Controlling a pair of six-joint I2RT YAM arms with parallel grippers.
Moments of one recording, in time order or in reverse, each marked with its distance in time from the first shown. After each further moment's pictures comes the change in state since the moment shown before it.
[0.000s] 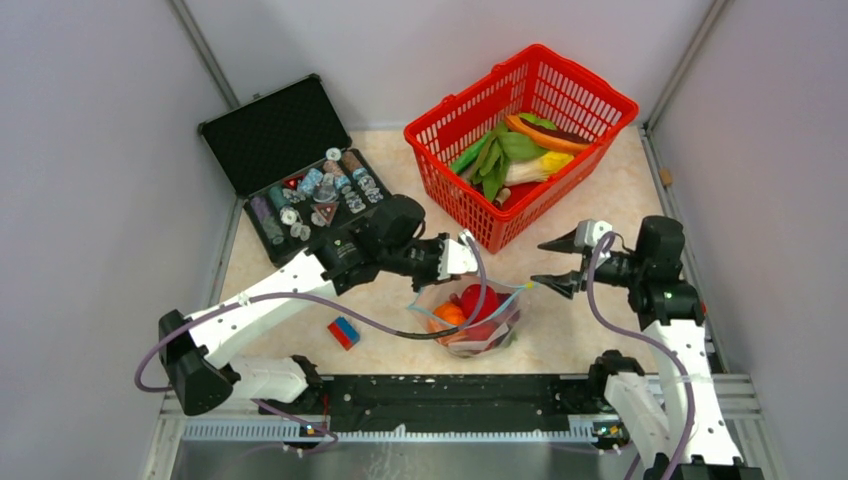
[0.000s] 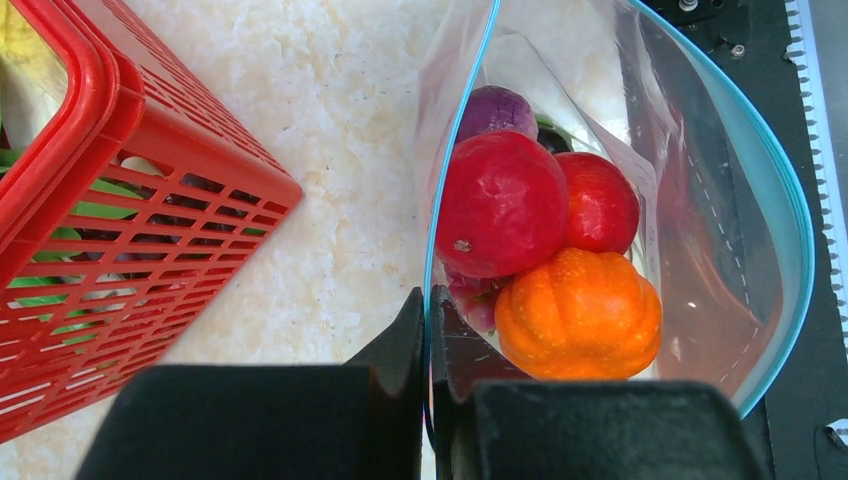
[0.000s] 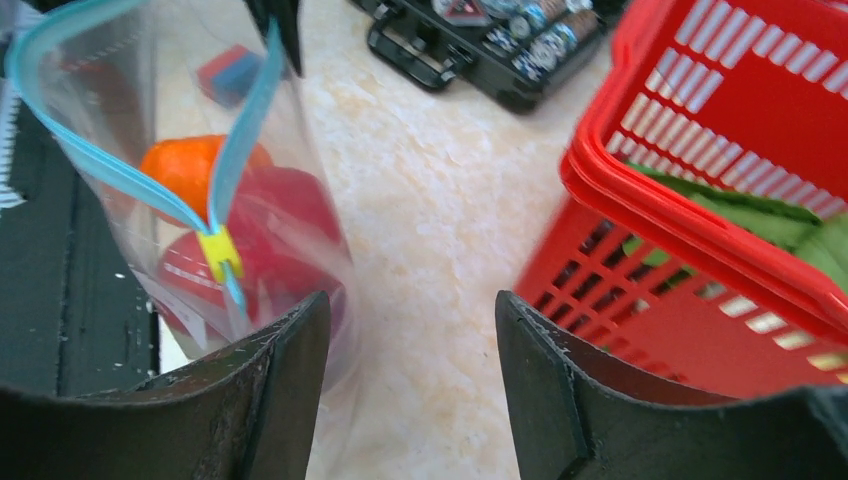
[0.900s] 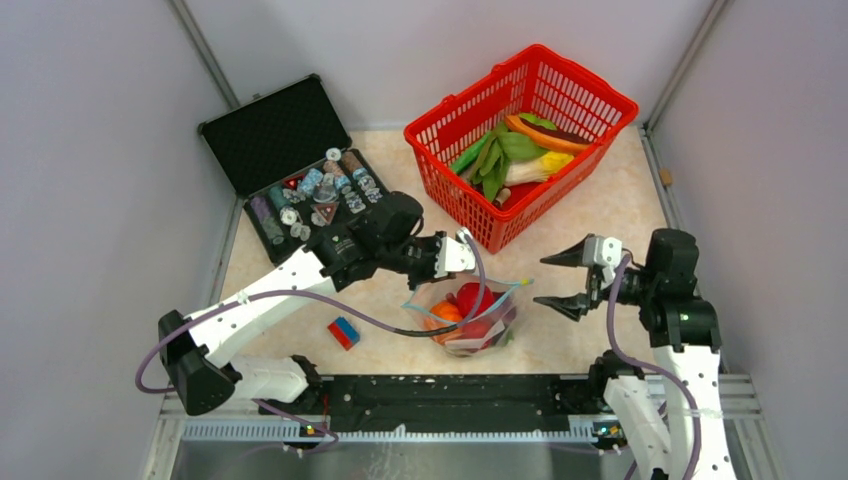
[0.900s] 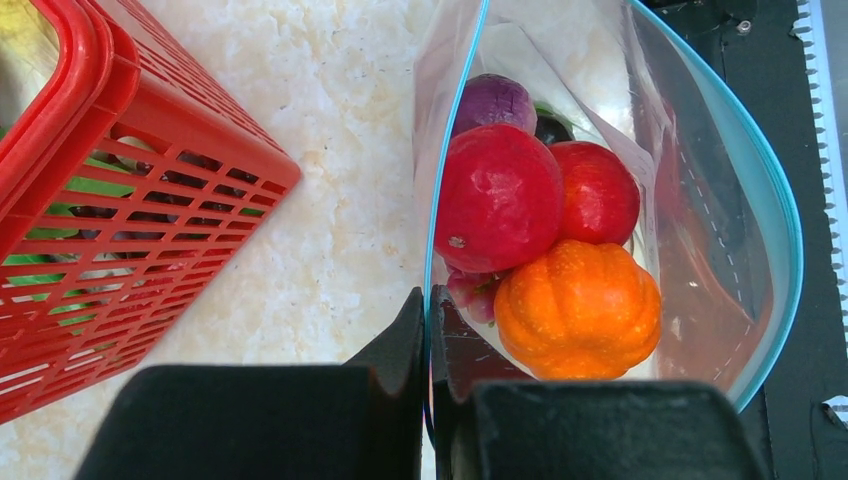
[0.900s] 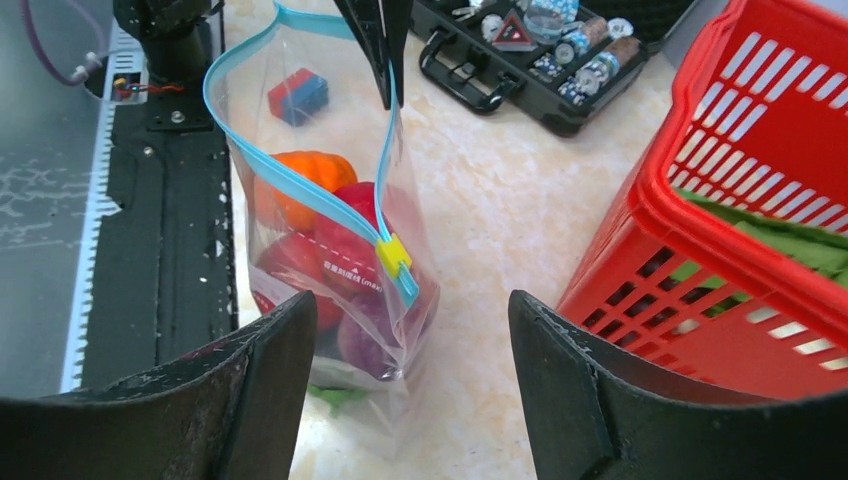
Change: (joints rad) left arm 0.024 0.006 0.025 -0.064 0.002 0.029; right arm 0.000 -0.114 0.128 -0.312 0.008 -0.066
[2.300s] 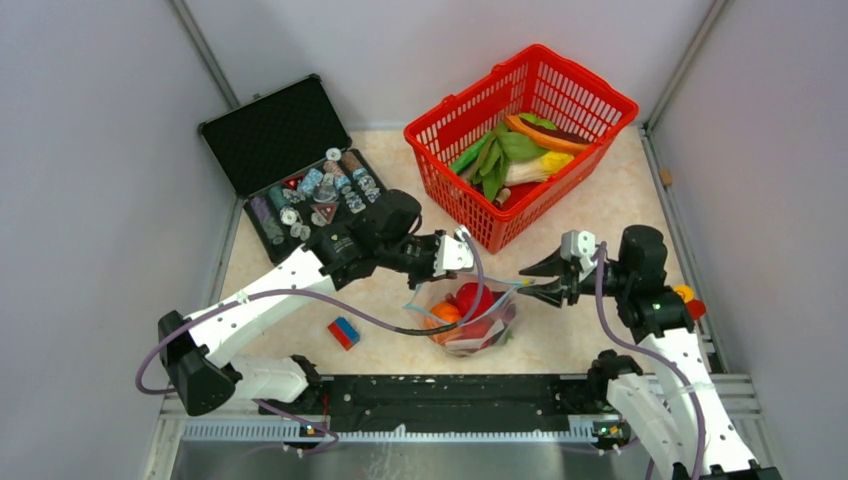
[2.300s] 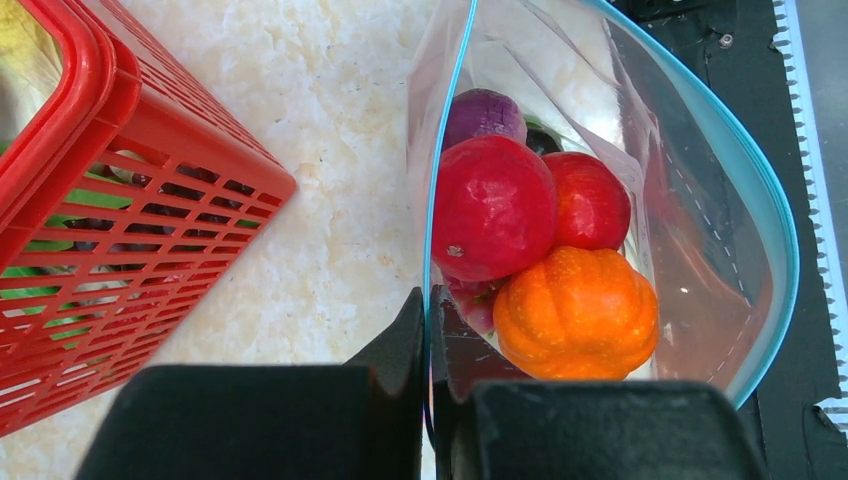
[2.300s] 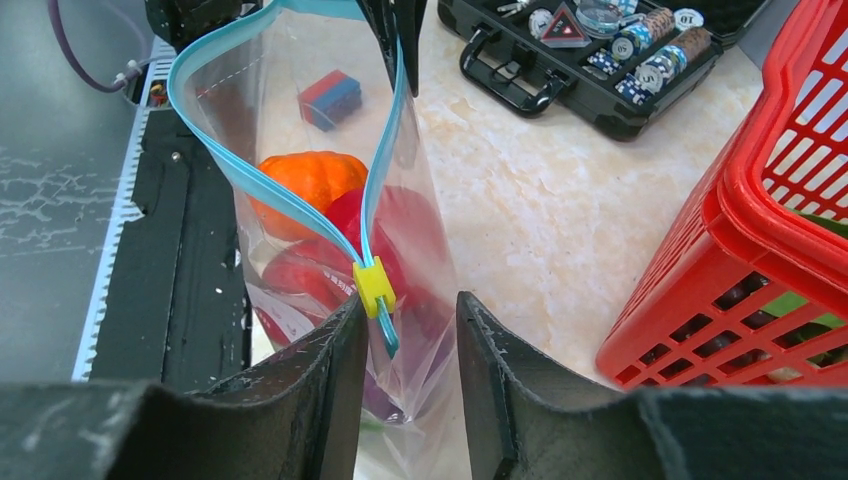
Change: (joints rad) left arm 0.012 0.000 0.000 0.009 0.044 0.000; right arm 0.178 0.048 -0.211 0.419 0.043 0.270
